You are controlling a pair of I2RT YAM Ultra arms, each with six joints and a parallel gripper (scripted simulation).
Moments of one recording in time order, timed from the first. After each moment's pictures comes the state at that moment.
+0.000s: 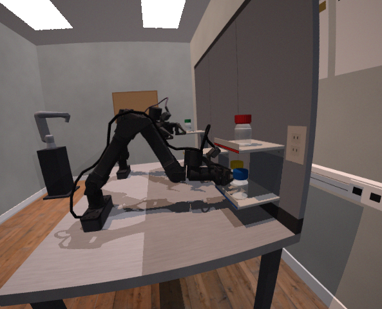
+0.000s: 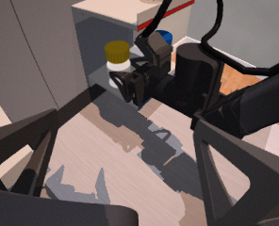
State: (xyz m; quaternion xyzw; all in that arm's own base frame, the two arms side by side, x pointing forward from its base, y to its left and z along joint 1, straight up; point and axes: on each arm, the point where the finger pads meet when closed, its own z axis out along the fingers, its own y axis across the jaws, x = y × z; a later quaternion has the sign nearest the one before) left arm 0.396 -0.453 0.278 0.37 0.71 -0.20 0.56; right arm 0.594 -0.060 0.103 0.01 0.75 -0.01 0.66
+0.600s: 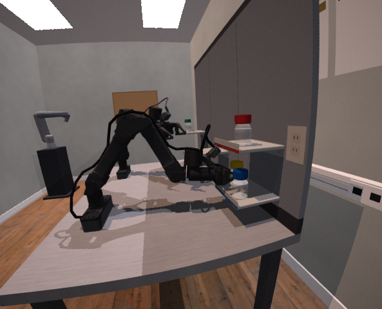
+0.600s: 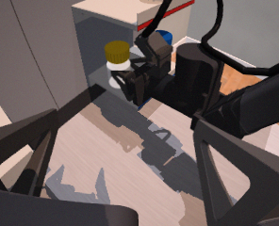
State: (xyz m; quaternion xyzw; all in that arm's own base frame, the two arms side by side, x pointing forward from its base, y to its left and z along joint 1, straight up) left arm 0.396 -0.453 0.278 0.37 0.71 -0.20 0.56; right arm 0.594 -0.060 0.103 0.01 0.75 -0.01 0.66
